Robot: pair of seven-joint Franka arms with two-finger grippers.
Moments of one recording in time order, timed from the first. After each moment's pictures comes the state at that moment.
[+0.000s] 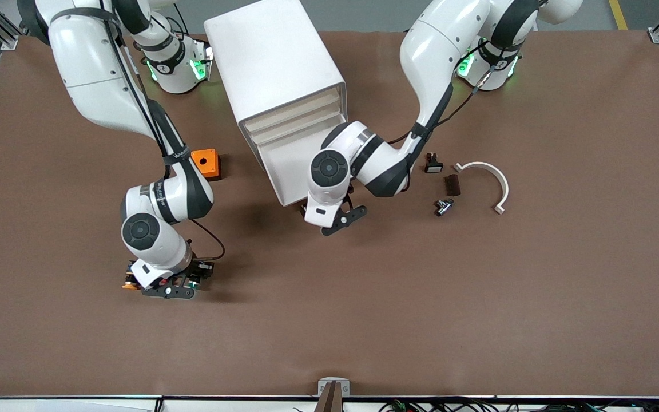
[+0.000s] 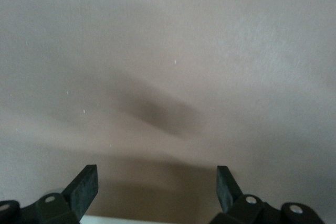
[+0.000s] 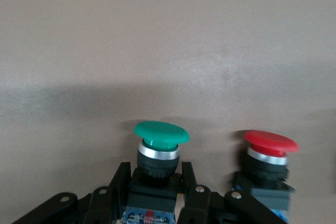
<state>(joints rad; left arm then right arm) -0.81 0.88 0.00 -1.22 -0.16 2.02 -1.24 0.27 0.76 -0.04 -1.61 -0.07 2.43 0.34</state>
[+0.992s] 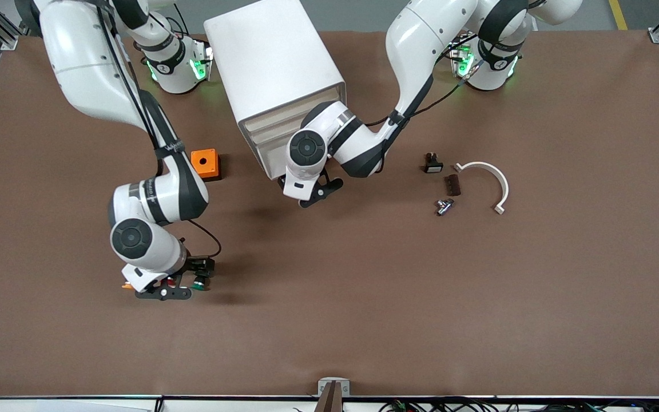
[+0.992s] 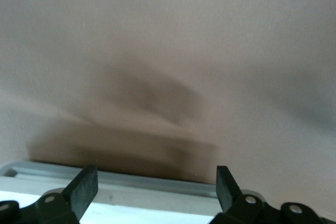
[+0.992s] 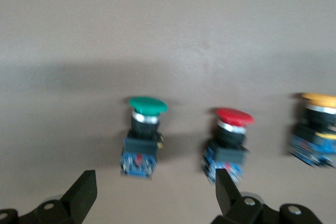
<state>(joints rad) -0.84 0.87 -0.09 -1.24 -0.29 2.02 -1.32 0.26 0.66 -0.04 -1.49 -0.07 2.09 0.27</state>
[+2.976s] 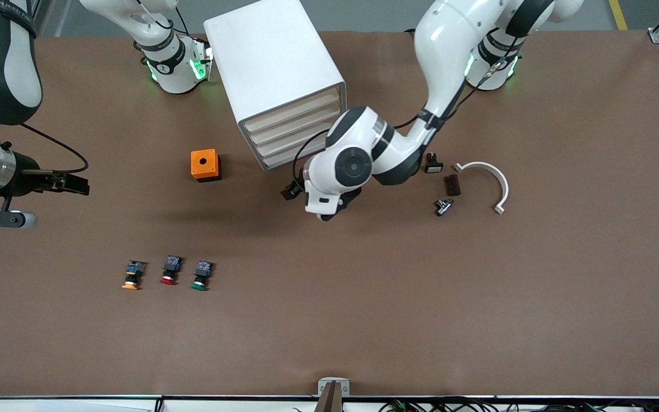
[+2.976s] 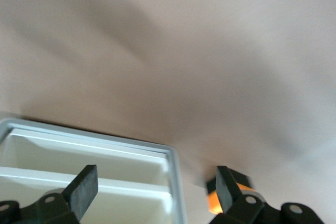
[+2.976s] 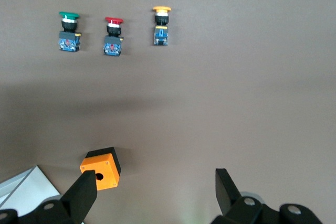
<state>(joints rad) -0.66 0.72 -0.11 -1.26 -0.46 2.00 -1.29 0.02 0.19 -0.03 -1.55 -0.04 1.57 0.05</state>
